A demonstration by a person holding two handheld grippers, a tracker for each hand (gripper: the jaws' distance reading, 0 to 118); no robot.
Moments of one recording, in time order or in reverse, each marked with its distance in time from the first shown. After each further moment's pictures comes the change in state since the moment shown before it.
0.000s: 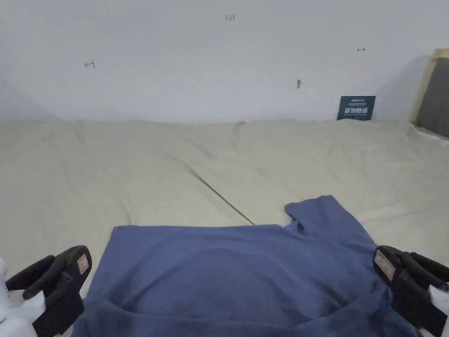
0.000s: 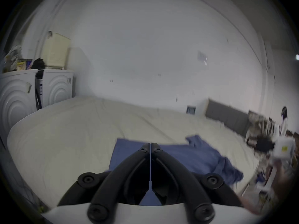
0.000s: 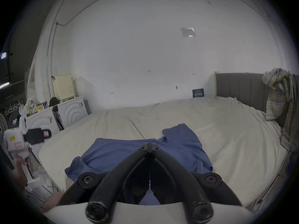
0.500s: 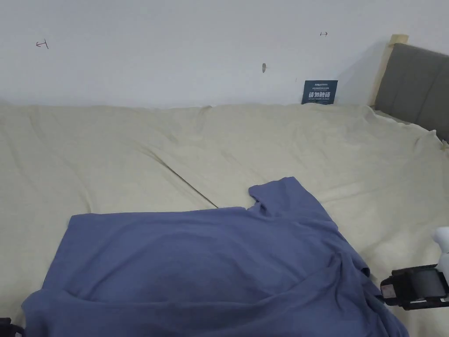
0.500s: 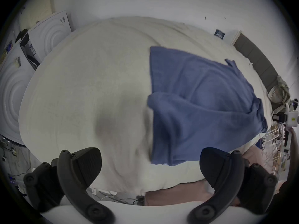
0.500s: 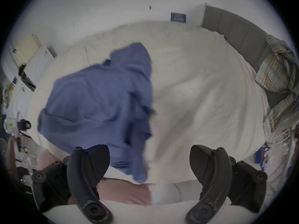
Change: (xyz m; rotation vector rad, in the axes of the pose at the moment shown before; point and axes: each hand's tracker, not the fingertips) left arm -0.103 -0.016 -0.083 -0.923 0.139 -0.042; right arm 0.141 0.018 -0.043 -0.784 -0.175 -0.054
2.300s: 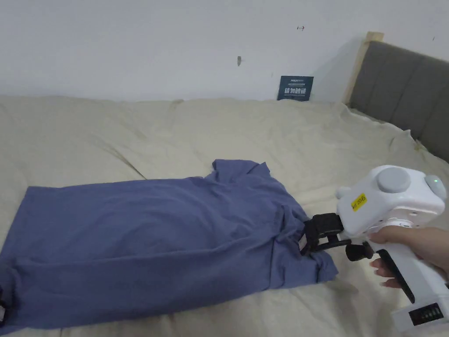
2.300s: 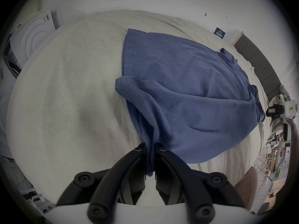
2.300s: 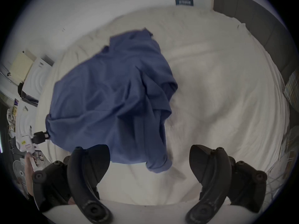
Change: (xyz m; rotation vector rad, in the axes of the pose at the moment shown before) left arm 0.026 0.092 -0.107 -0.064 -0.053 -0.003; right arm -0.005 0.142 -0.129 -0.252 0.034 -0.063
